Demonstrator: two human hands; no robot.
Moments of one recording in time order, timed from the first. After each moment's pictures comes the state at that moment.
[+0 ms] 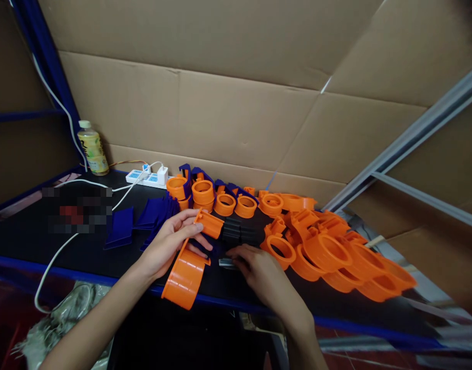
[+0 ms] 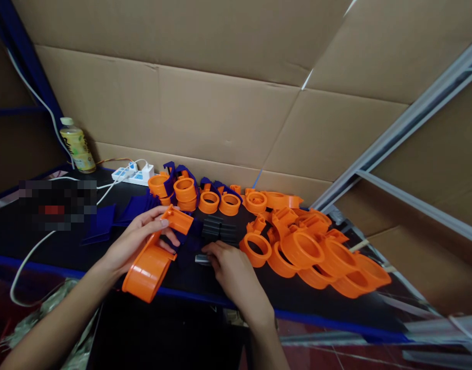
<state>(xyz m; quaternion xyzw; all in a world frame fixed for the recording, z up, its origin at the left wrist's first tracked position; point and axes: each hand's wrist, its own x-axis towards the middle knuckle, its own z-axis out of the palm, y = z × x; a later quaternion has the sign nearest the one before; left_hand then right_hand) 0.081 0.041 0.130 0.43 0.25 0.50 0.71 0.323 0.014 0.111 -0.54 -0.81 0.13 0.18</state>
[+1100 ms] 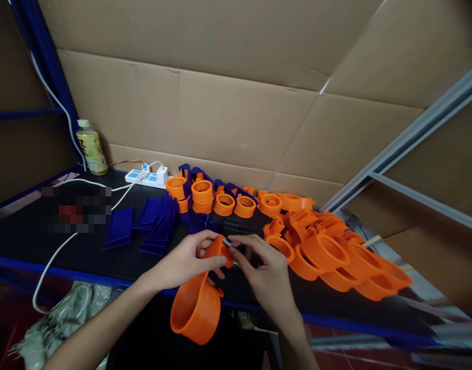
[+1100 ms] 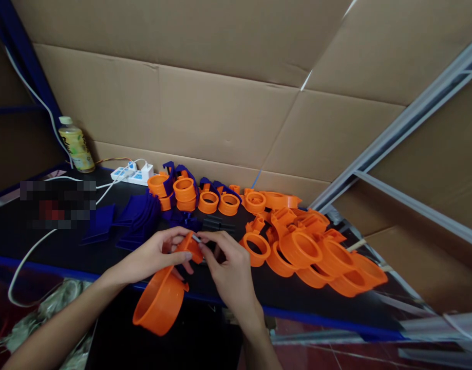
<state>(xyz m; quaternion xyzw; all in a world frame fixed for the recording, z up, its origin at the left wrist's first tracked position) 0.101 0.034 0.114 0.55 0.26 0.36 0.71 0.297 0.001 0.126 -0.49 -0.72 0.16 0.46</state>
